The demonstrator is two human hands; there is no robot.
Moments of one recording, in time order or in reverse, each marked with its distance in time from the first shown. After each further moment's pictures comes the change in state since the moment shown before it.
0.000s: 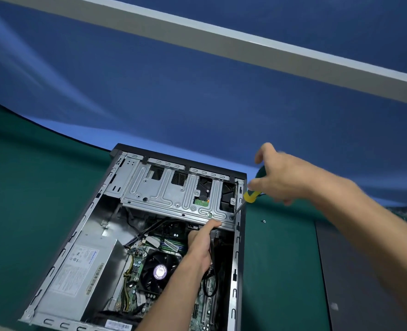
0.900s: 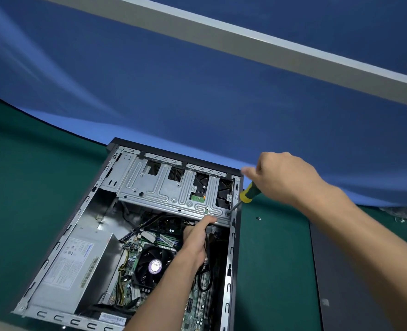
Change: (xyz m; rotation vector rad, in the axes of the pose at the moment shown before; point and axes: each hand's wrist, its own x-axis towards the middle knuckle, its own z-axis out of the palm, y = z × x) left_hand -0.001 0.000 0.000 -0.029 0.004 0.010; right_hand -0.006 0.001 0.005 -0.104 0.122 -0.011
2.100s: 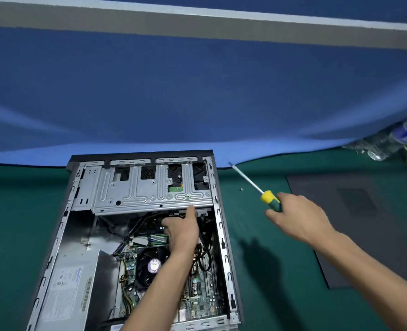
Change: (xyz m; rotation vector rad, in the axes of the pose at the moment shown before) left_hand -0.035 0.007 0.001 0.647 0.296 0.186; right_hand -0.074 0.080 0.129 0.225 0.031 0.328
